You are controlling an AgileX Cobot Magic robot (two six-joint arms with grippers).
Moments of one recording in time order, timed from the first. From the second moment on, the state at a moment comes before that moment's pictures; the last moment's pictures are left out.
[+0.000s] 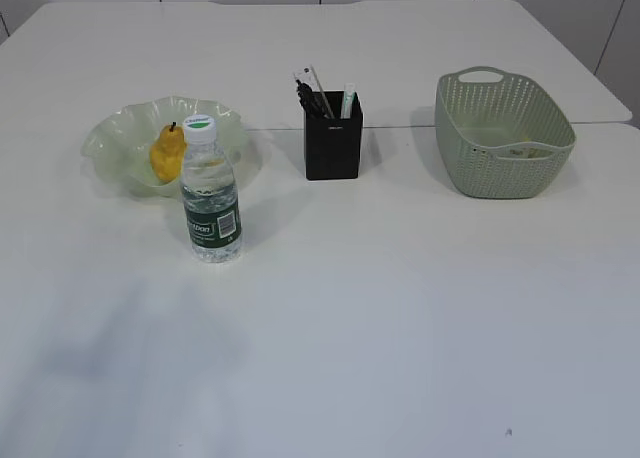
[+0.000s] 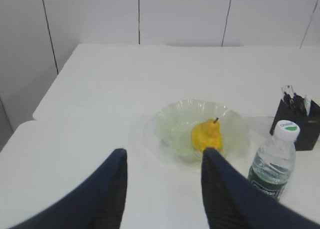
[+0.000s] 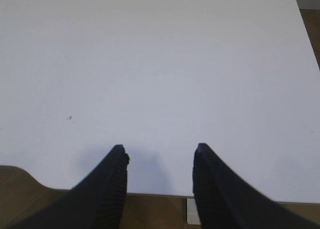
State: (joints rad) left arm -0.10 0.47 -0.47 0.37 0.27 -0.47; right arm 0.24 0.13 -0.54 -0.20 1.23 0.16
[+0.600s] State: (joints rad) left arm -0.10 0.13 -0.50 0.18 0.54 -0.24; right arm 0.24 0.13 -0.54 -0.20 1.23 0.16
